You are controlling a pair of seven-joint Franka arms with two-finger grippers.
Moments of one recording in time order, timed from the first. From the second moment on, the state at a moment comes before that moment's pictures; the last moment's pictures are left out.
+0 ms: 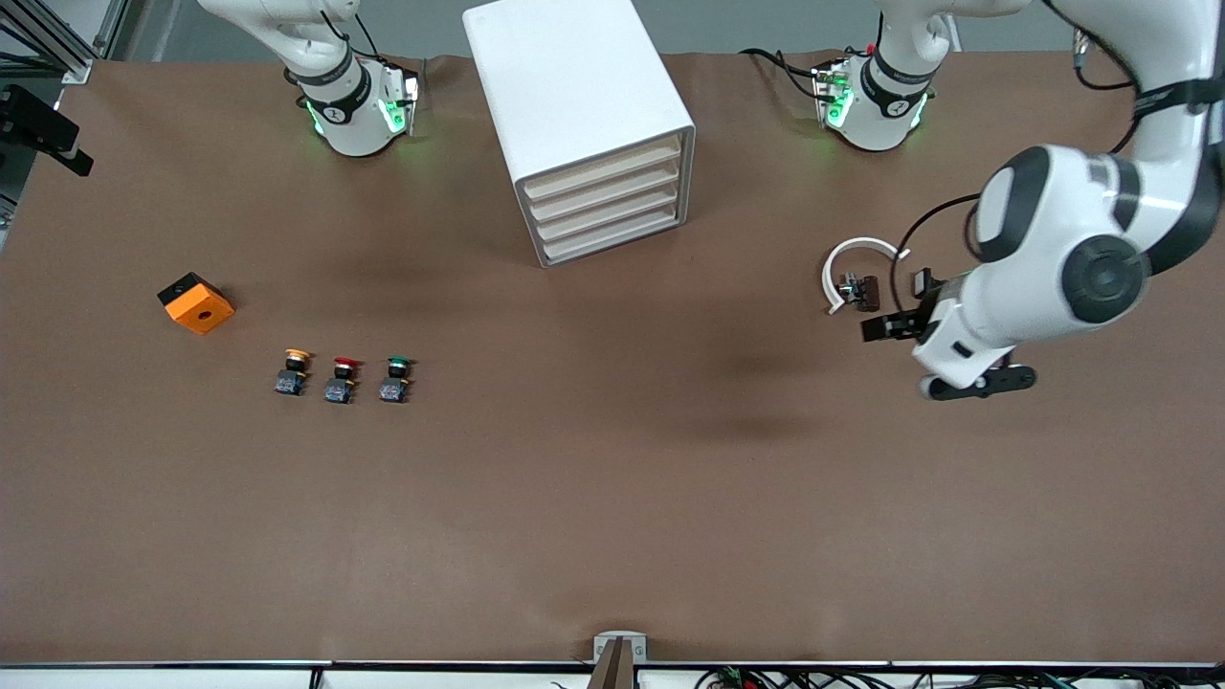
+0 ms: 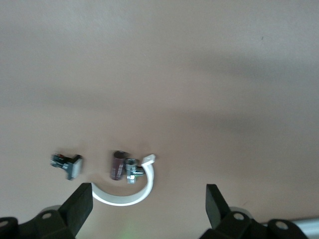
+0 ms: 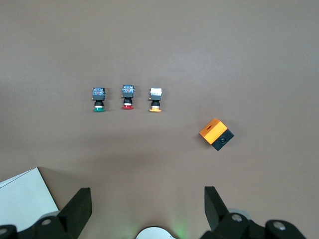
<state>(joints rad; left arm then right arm) -0.16 0.29 -0.09 -1.70 -0.05 1.75 -0.42 -0.08 -0.21 -0.04 -1.65 0.00 1.43 -0.05</state>
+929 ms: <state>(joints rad) -0.28 0.53 -0.21 -1.49 -0.23 1.39 -1.38 -0.08 -0.21 -0.04 -1.65 0.00 1.43 -0.05</state>
